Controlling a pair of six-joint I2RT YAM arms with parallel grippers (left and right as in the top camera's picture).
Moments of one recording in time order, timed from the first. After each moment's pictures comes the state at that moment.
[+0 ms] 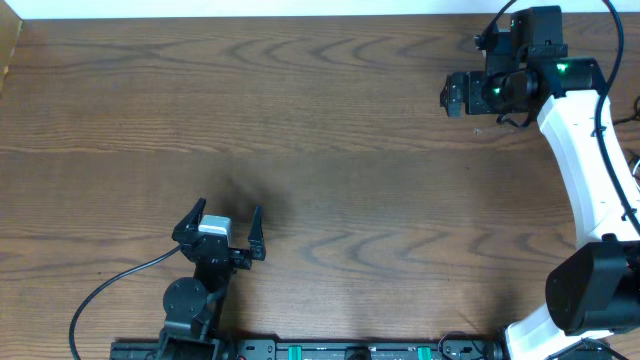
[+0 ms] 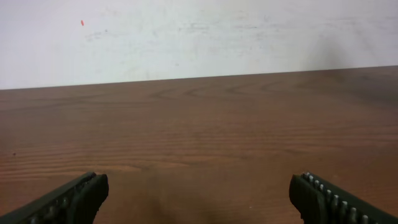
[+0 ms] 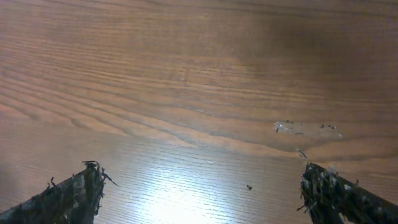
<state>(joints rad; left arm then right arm) -0.17 0.01 0.03 -0.13 -0.01 0.00 0.06 1.76 1.63 -0.93 -0.19 0.03</state>
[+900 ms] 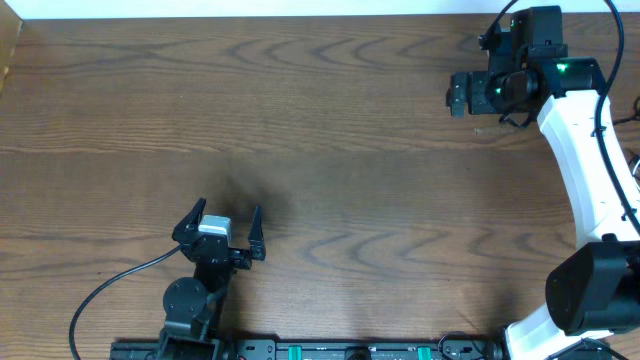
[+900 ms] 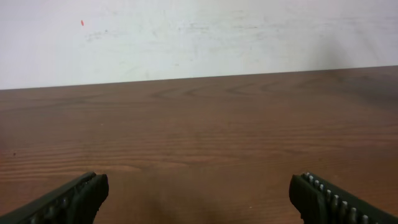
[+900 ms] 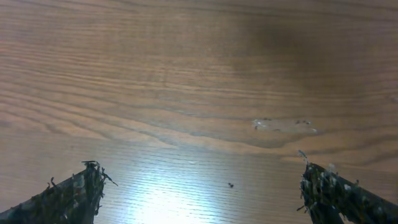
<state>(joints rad) -0.17 0.01 0.03 -0.13 -0.01 0.00 0.06 1.76 1.63 -0.93 -0.11 0.03</state>
